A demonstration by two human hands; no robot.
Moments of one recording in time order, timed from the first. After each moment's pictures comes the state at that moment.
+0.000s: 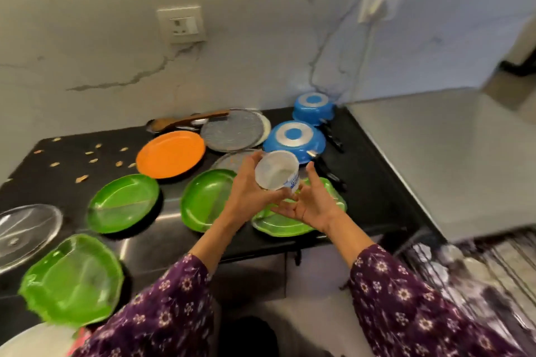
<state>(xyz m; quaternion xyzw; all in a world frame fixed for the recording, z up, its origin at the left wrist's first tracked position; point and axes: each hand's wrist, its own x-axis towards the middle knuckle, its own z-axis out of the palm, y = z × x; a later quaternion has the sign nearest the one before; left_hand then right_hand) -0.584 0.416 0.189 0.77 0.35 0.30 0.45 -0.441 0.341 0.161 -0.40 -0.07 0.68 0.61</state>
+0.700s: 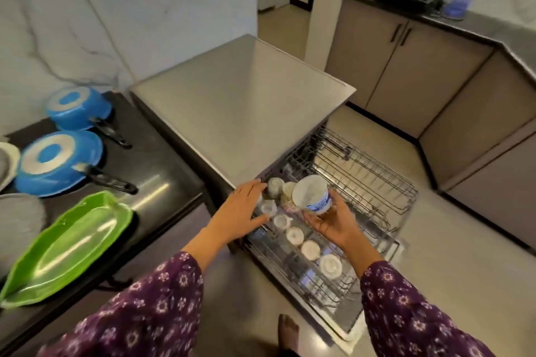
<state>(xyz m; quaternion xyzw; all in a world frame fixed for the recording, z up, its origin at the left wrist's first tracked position) -0.291 0.162 0.090 0.97 -0.03 -0.02 0.22 -0.197 -0.070 0.066 -0.38 0.27 0.38 0.80</state>
